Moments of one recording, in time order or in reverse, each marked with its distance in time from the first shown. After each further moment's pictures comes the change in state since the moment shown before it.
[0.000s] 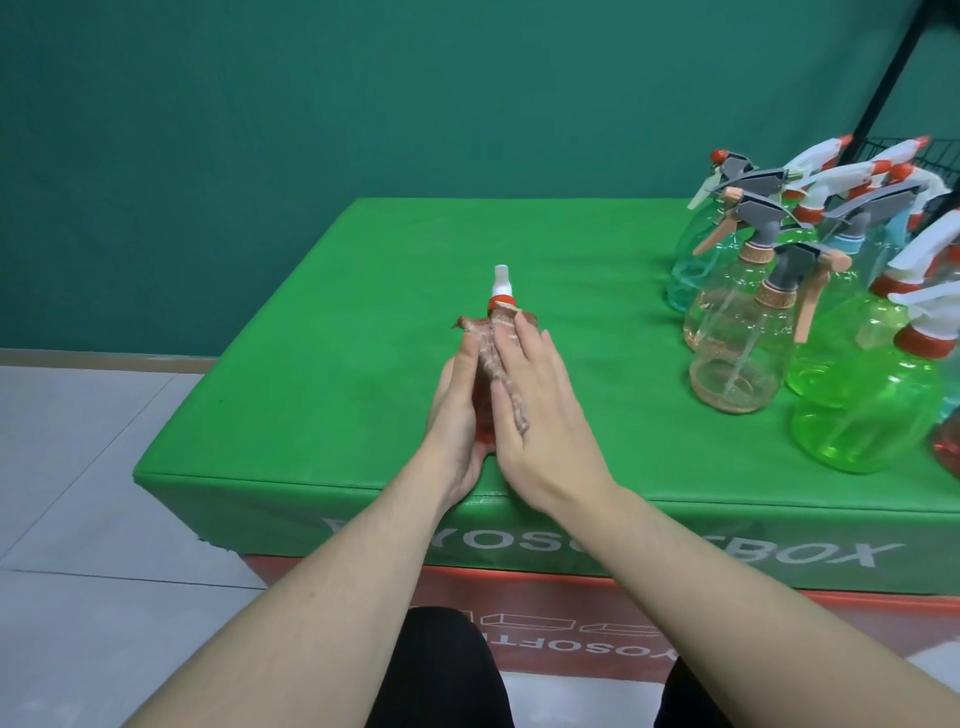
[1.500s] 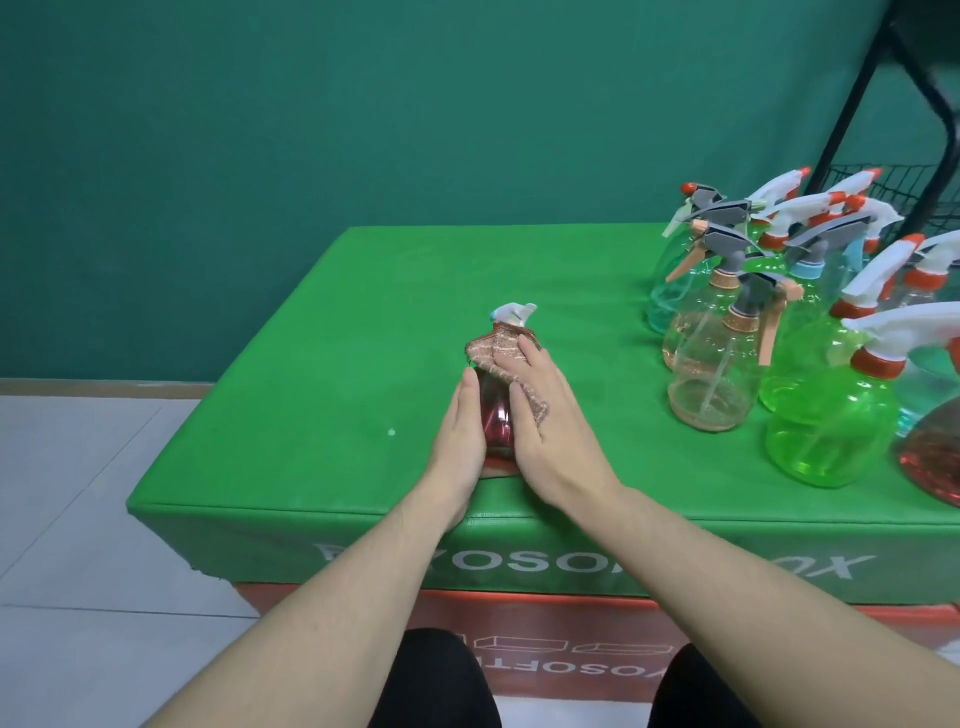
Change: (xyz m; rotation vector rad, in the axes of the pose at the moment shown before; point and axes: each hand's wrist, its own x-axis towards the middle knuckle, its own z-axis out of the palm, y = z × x) left_hand -0.007 0.000 0.017 0.350 0.103 0.026; right_hand 0.012 0.025 -0.014 0.257 0.038 0.096
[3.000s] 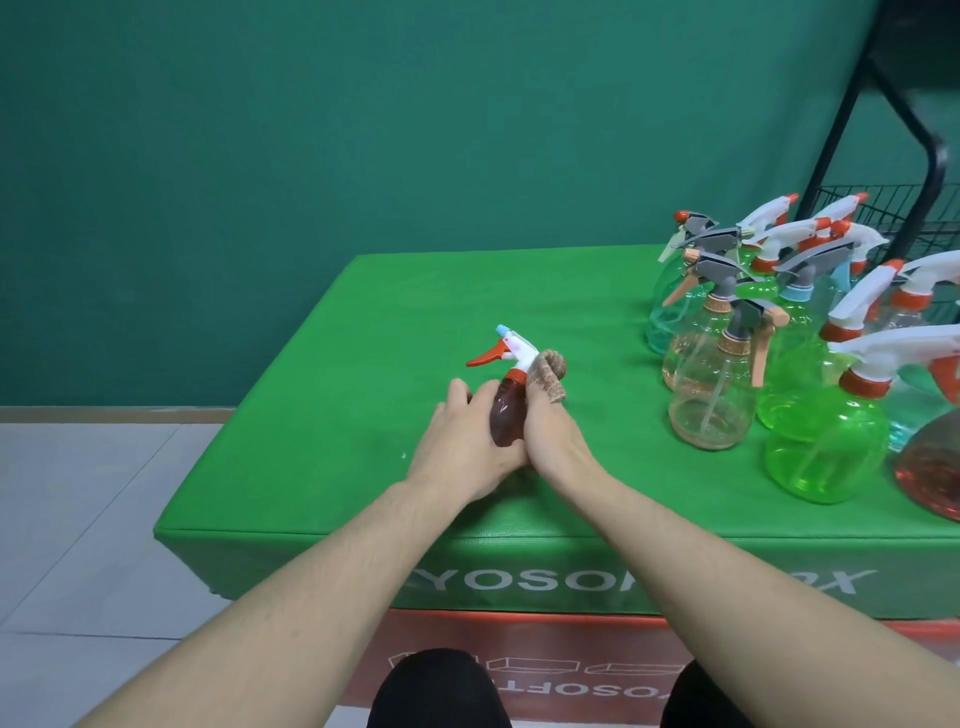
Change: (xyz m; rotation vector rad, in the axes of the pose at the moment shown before) left_hand -0.008 0.050 -0.016 1.102 -0.065 0.323; right_hand 0.030 -0.031 -0.004 0.275 -0.042 0.644
